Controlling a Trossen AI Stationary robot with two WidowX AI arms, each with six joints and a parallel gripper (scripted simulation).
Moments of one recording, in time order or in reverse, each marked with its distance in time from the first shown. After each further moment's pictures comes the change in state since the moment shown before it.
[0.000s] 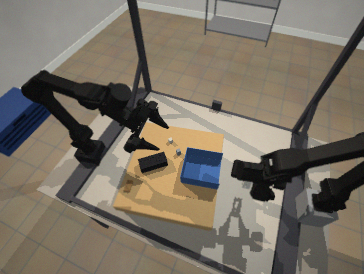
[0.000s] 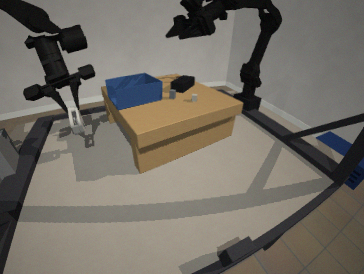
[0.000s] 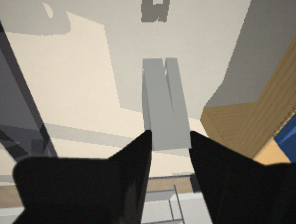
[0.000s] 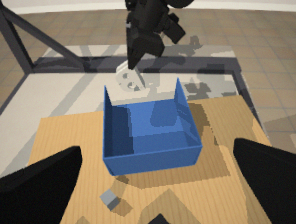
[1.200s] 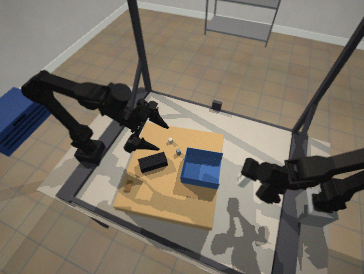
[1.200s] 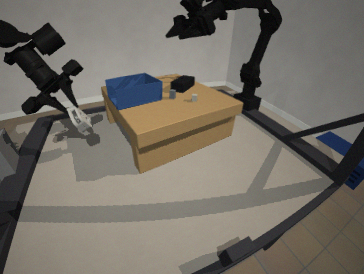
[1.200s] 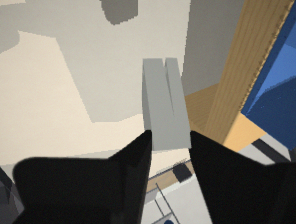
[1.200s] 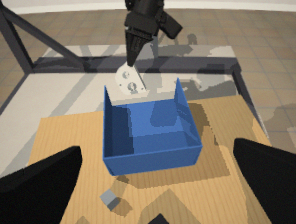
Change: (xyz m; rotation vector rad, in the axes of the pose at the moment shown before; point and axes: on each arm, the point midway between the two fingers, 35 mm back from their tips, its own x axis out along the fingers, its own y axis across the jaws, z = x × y) left arm 0.000 0.009 -0.001 0.163 -0.017 -0.320; right arm 0.000 0.000 0.000 0.000 0.000 0.000
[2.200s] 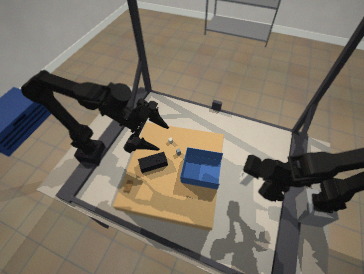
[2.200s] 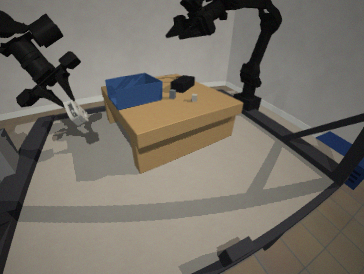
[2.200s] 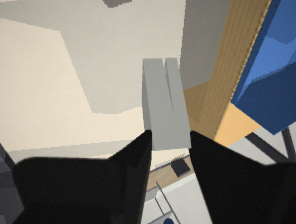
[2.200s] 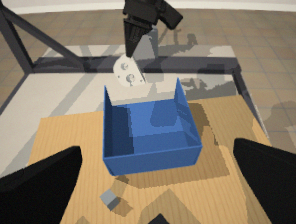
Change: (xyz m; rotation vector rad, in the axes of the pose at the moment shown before) left arm -0.018 -0.007 -0.008 -0.007 0.002 0.014; right arm 0.000 0.000 0.000 0.000 0.000 0.000
